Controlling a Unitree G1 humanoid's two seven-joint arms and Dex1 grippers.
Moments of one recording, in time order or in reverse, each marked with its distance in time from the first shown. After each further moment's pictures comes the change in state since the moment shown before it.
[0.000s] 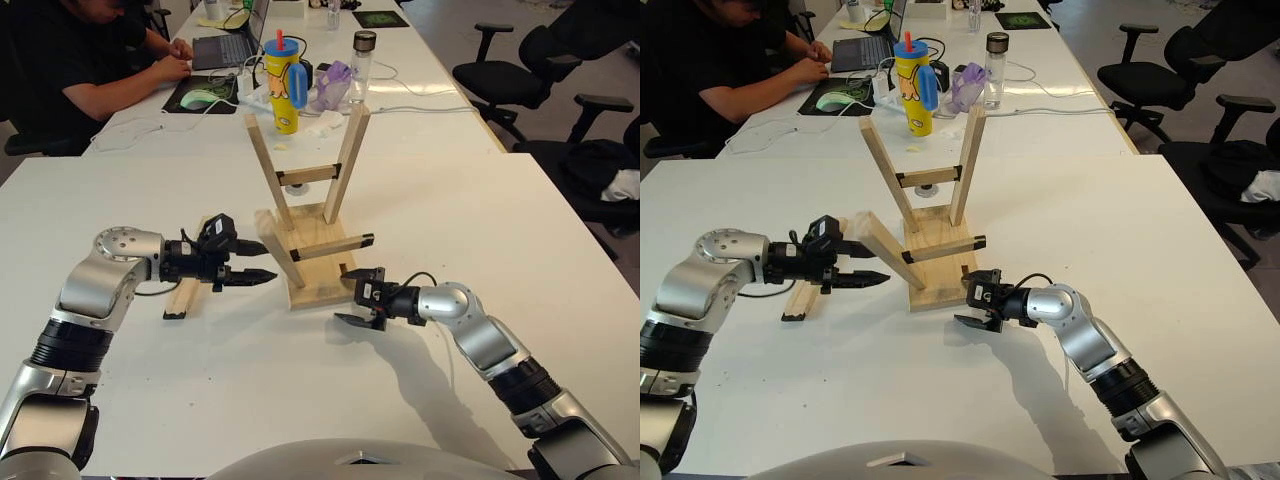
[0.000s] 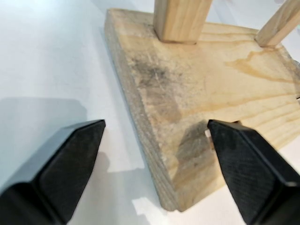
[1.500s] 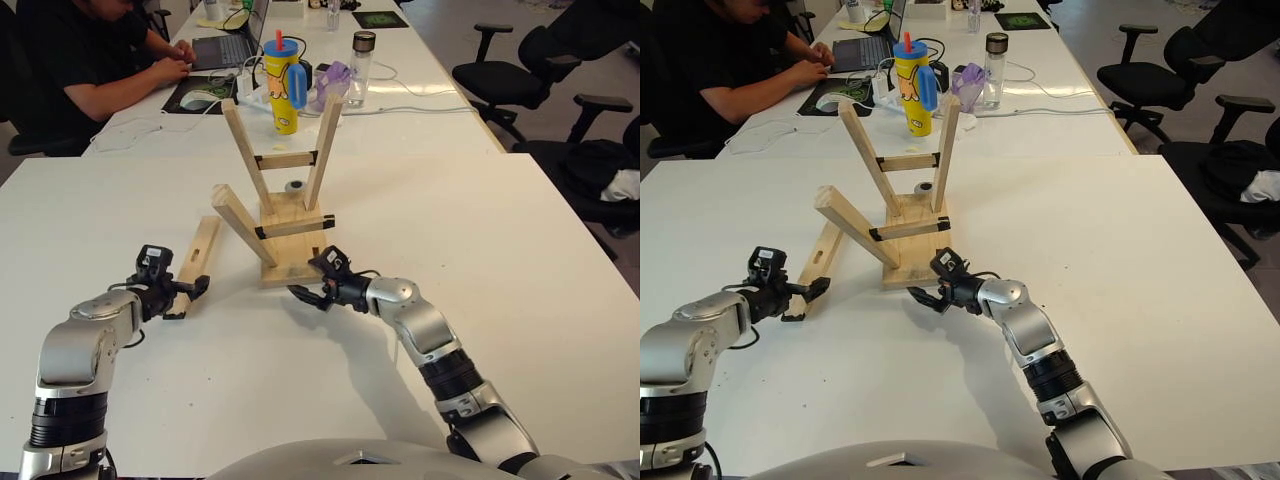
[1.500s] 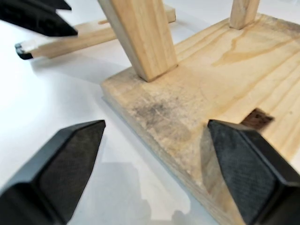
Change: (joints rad) left arm 0.349 -0.196 0.334 -0.279 0.113 0.545 0.890; right arm -0.073 0.424 -0.110 0.083 0.174 0.393 -0.206
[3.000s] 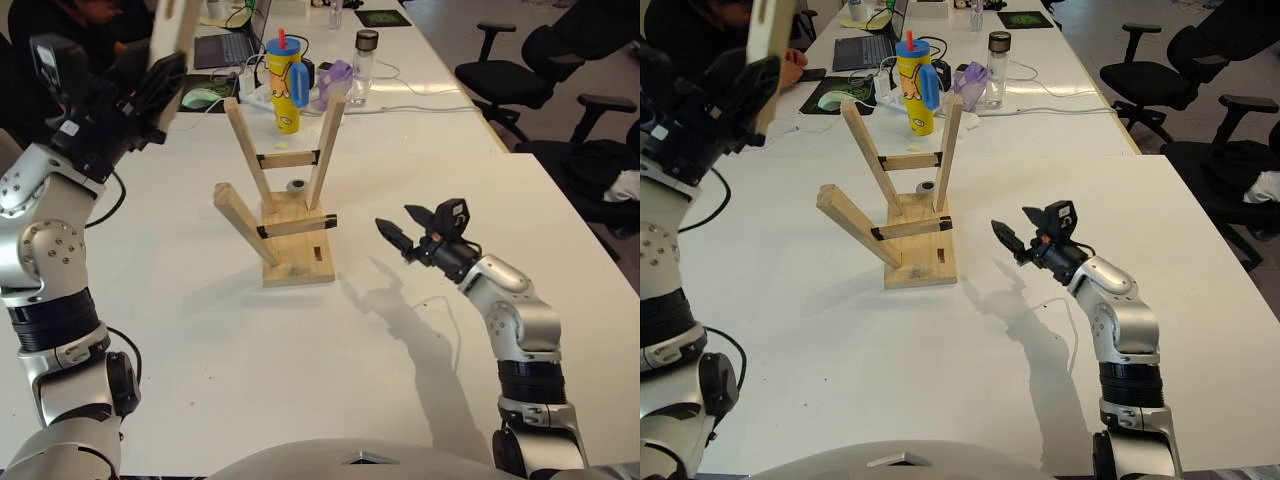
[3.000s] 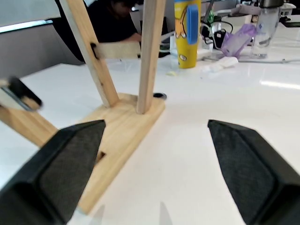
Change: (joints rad) left arm -0.577 0.004 0.182 0.066 -0.486 -0.393 -0.301; right arm 0.071 -0.204 -0.499 -0.230 0.399 0.010 -0.017
